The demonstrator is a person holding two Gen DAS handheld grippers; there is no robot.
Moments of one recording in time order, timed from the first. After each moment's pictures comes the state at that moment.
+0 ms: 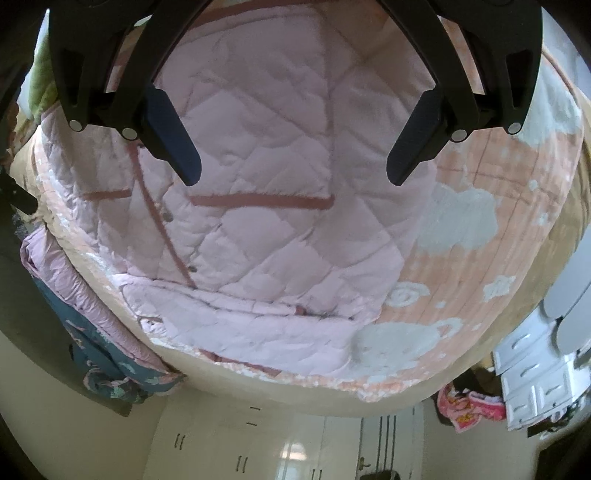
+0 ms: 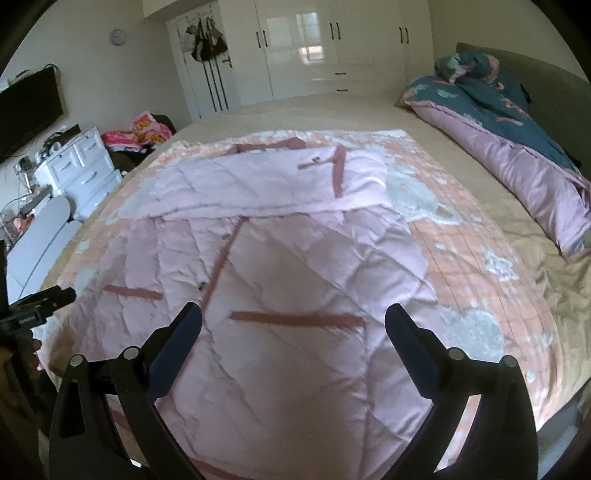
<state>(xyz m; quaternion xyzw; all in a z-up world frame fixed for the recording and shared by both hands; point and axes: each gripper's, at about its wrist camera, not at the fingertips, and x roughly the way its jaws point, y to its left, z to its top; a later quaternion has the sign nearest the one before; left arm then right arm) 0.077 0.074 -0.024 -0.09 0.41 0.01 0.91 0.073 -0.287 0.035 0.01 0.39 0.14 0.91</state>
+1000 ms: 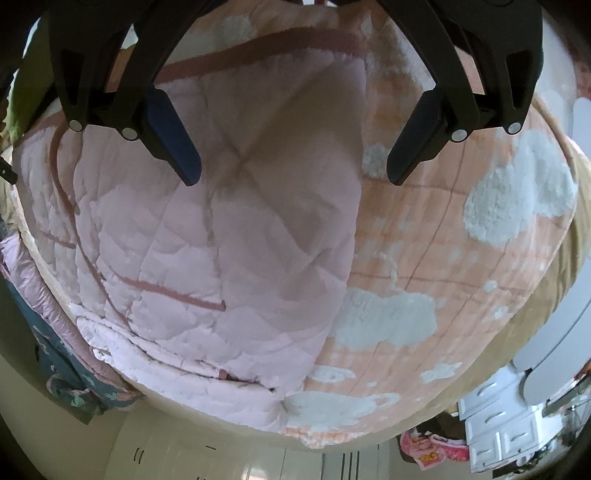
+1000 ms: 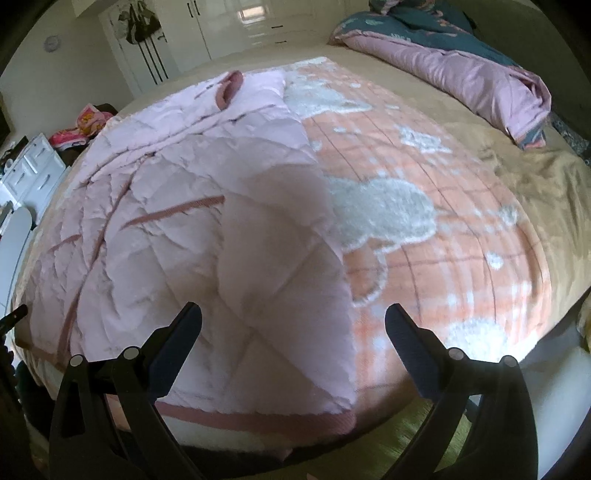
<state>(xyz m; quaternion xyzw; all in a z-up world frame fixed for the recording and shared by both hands) 0.018 0.127 -0.081 -0.11 0.47 0.06 0.88 0.033 -0.390 -0.045 0.06 0.48 0.05 0.87</state>
